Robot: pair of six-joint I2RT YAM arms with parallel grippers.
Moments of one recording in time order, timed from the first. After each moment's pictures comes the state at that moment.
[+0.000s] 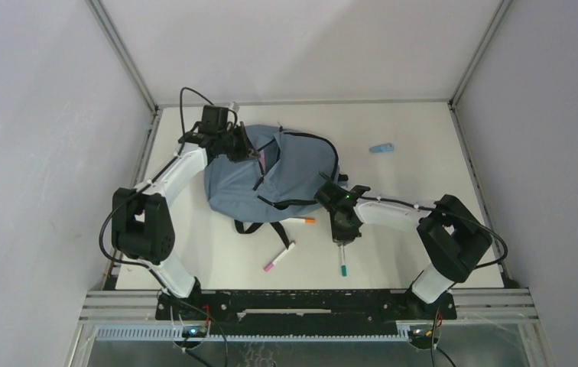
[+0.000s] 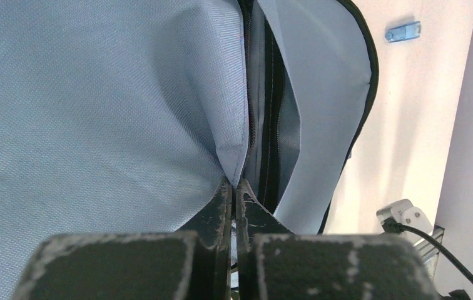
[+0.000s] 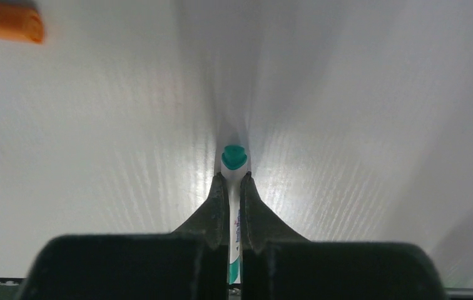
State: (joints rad) left arm -0.25 1.68 1.34 -0.45 0.30 -0.53; right arm 0.79 1.60 0.91 -0.75 0.13 0.71
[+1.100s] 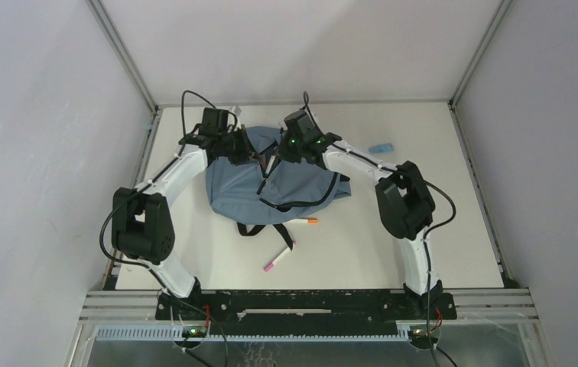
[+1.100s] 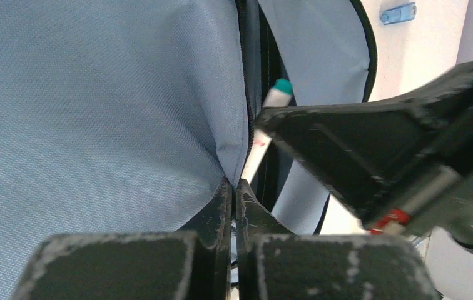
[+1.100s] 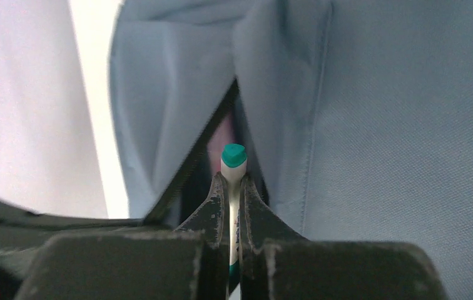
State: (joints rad) left arm -0.25 1.68 1.31 -0.44 0.35 -0.52; right arm 0.67 2.05 1.69 -0.31 0.03 0.97
